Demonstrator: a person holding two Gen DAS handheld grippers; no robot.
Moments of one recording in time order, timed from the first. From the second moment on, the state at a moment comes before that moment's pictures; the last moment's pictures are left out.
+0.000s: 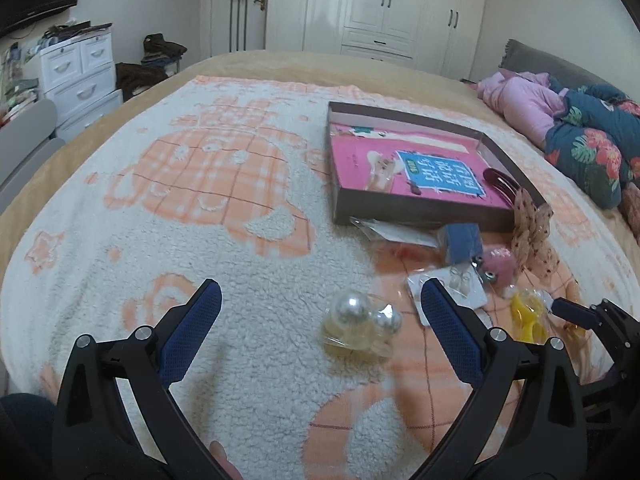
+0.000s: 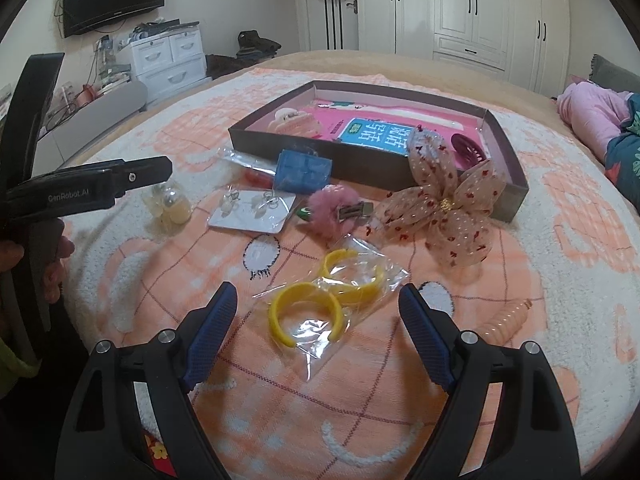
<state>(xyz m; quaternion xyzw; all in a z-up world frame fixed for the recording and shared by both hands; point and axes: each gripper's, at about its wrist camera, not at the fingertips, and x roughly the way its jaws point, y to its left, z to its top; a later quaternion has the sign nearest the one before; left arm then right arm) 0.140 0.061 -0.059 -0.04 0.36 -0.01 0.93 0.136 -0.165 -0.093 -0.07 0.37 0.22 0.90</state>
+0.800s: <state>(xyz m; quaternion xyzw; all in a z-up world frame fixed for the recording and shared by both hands) 0.154 0.044 -0.087 -0.05 0.42 -0.06 0.90 0.147 -0.154 -0.110 -0.10 0.36 0.20 0.91</state>
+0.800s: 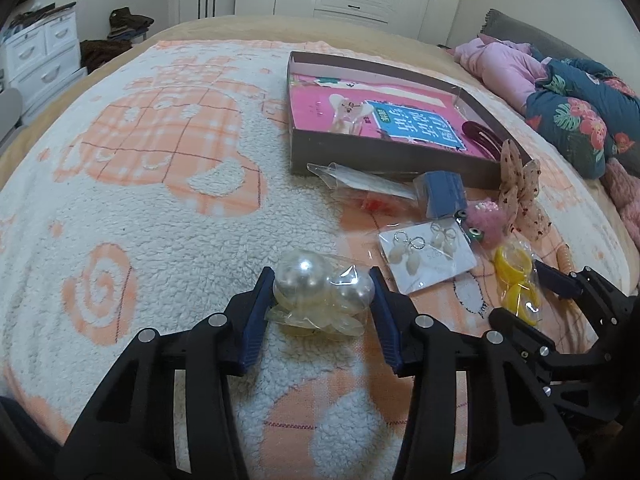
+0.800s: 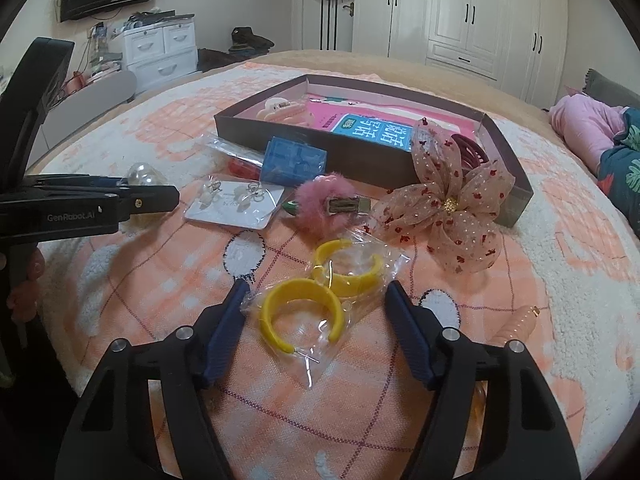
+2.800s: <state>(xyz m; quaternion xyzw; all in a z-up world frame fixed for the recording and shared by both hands) 0.232 -0.023 -0.029 -0.04 0.35 -0.13 0.93 0.193 -0.236 -0.039 -0.02 0.29 0.13 0.95</state>
